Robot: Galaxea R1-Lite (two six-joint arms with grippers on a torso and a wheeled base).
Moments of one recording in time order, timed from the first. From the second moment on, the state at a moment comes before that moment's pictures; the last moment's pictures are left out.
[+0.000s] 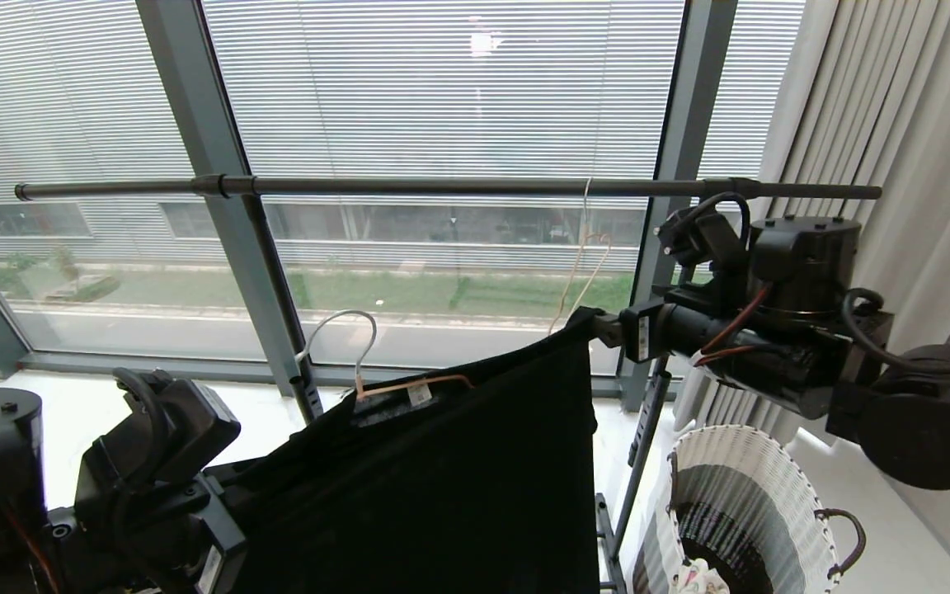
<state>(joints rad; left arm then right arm) -0.33 1.23 -0.34 -0.44 -0.20 0.45 0.67 1.76 -0.98 -0.61 -0.14 0.04</state>
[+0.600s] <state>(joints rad) -0.35 1.23 -0.36 -0.45 -0.26 0.44 0.69 1.55 -0.99 -0.26 0.19 0.00</state>
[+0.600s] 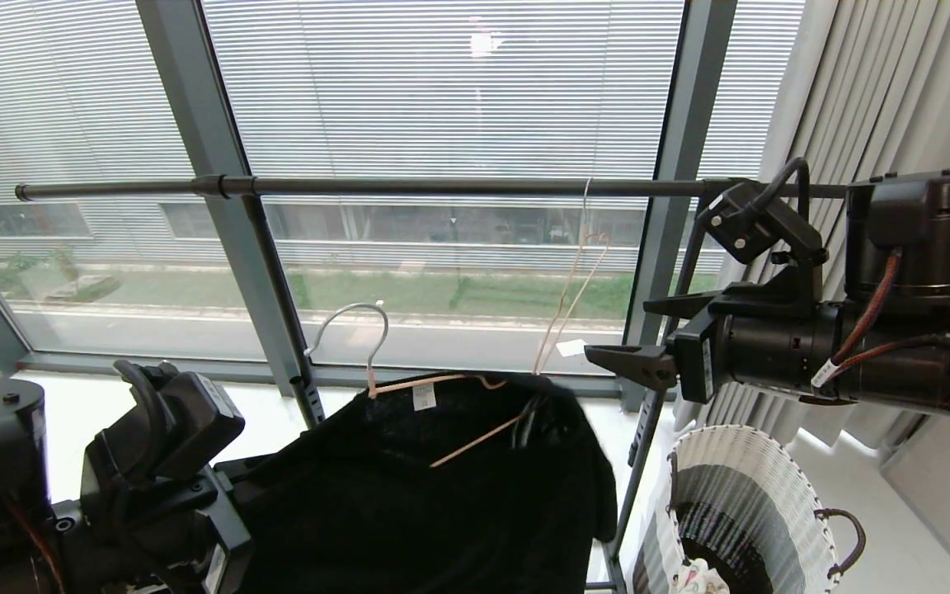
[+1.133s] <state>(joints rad) -0.46 1.24 -0.38 -0.45 -0.29 0.44 0.63 1.54 -1.01 -0.07 0.37 -0.39</state>
